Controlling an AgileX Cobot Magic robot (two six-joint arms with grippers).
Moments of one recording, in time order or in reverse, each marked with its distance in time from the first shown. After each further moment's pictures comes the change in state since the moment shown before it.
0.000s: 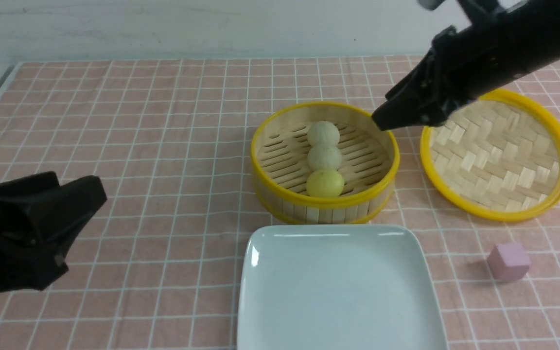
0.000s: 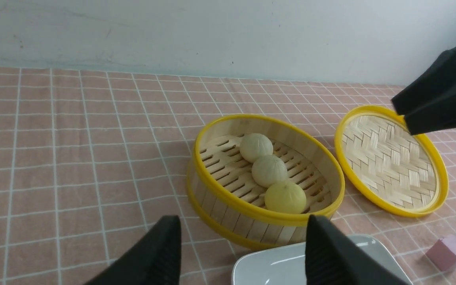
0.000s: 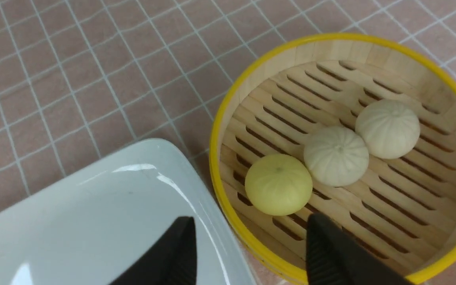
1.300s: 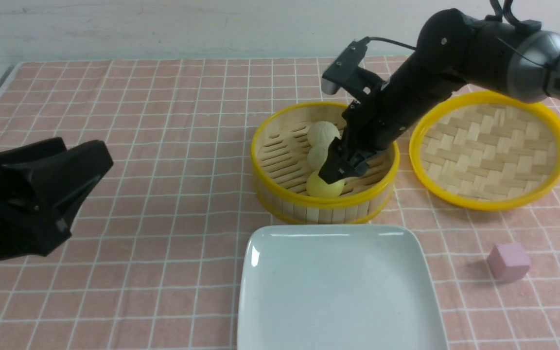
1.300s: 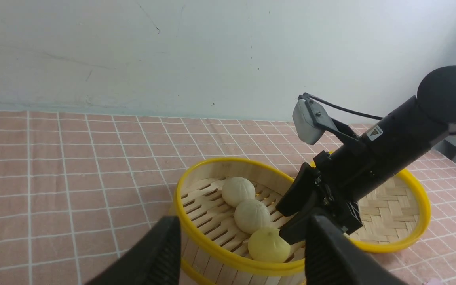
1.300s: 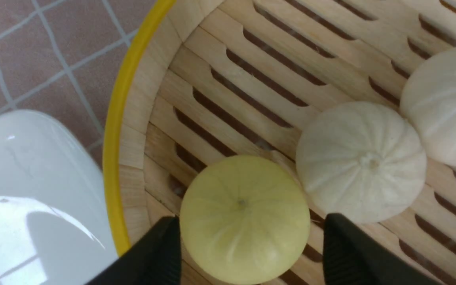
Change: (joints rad) right arm 0.125 0.356 -0.200 -0.211 -0.064 0.158; left arm 0.000 0.047 0.000 -0.268 -0.025 0.244
